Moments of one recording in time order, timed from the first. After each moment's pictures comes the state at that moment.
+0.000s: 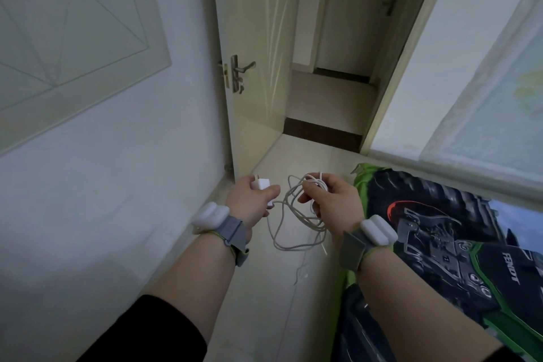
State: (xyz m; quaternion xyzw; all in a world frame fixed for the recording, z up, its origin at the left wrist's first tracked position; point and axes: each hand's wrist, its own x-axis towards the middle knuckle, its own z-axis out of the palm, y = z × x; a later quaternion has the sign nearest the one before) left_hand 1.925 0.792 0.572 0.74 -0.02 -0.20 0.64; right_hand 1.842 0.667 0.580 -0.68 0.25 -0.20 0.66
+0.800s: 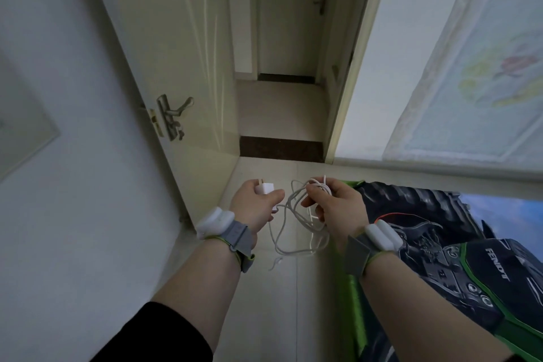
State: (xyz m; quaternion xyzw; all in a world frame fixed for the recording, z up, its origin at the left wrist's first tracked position) left_hand 2.169 0.610 0.573 0.76 -0.13 -0.27 0.58; right_hand 2.059 0.510 0.574 -0.65 0.37 -0.29 0.60
